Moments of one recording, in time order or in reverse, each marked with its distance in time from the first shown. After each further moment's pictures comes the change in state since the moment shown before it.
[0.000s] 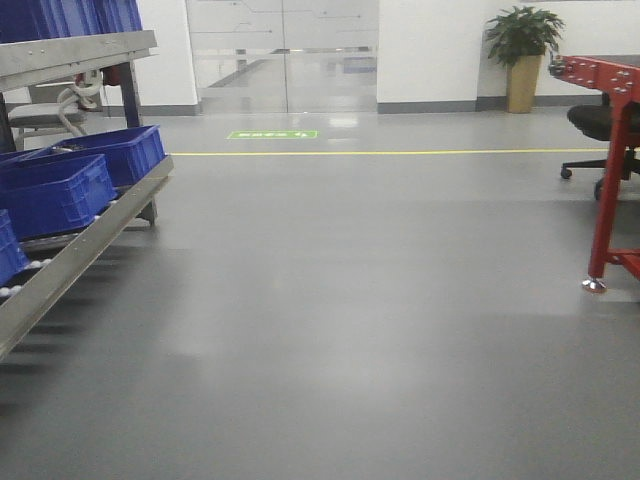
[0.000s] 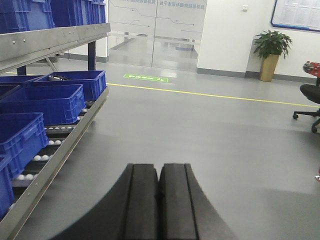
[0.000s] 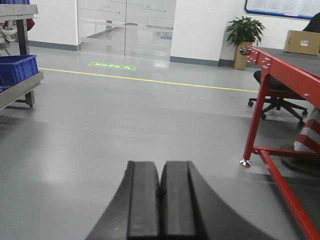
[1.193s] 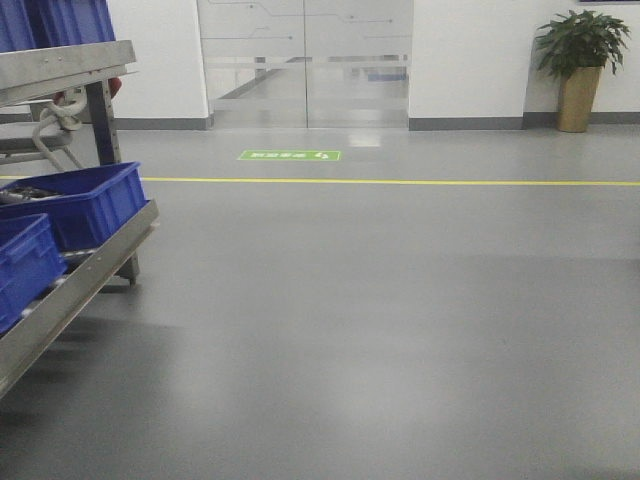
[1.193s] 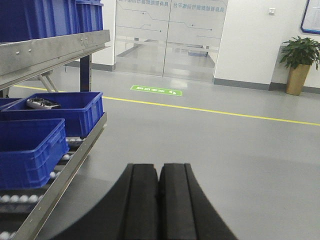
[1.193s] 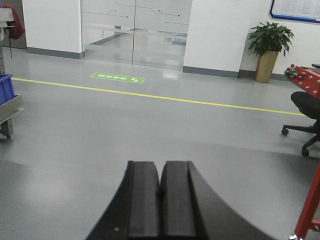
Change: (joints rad) left arm 0.000 0.000 0.000 0.000 0.000 0.000; right arm 0.000 0.000 0.000 0.000 0.000 0.000
